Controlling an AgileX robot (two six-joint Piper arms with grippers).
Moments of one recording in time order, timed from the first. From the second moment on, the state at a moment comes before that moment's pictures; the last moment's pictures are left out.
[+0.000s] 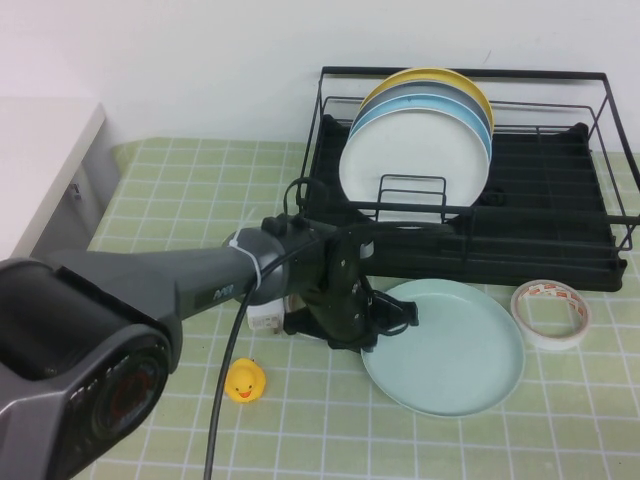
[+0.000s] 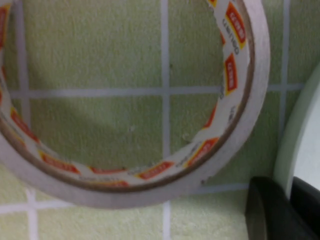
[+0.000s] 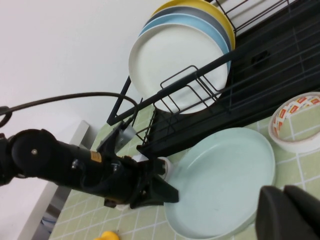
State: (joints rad) right arm -0.05 -0.01 0.03 0.91 0.43 -0.22; left arm -0.66 2.26 -1.61 -0.15 0.60 -0.45
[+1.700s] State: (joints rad) right arm -0.05 1.25 -0.65 1.33 1.00 -1.30; left arm -0.52 1.46 -0.71 -1.69 0.51 1.36
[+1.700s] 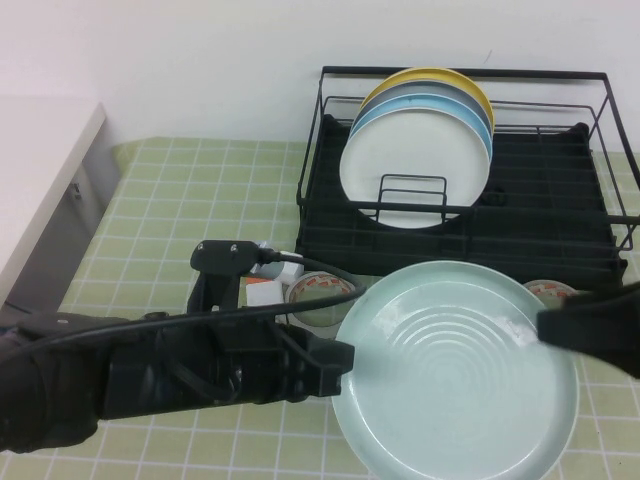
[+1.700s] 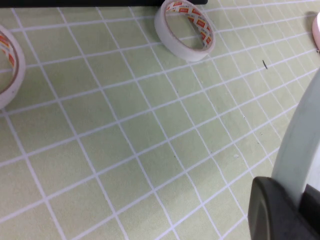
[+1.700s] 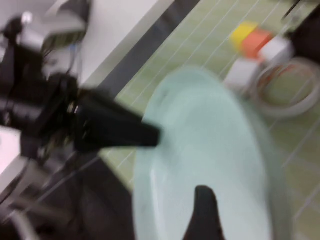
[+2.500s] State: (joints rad) right arm -0.05 1.39 -0.65 1.35 1.08 -1.55; left arm -0.52 1.46 -0.77 -1.69 0.46 1.41
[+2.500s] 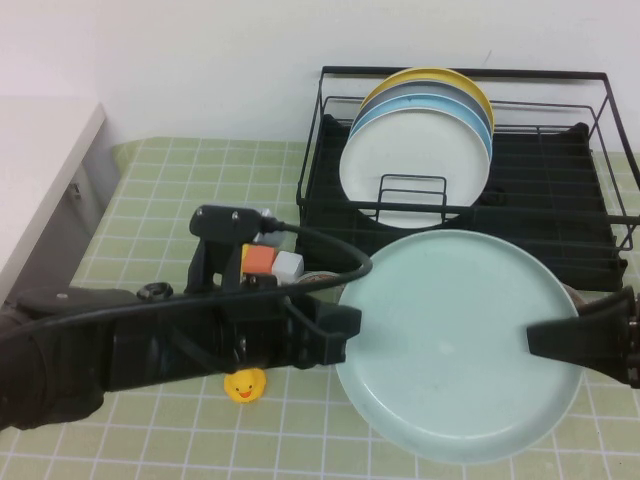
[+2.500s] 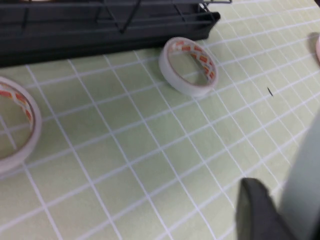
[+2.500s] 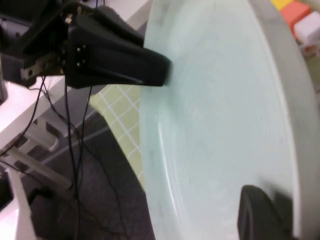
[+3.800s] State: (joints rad) right arm -0.05 2.06 -1.67 1.52 0.95 -2.02; left arm -0.52 0.88 -0.33 -1.73 0.18 1.17
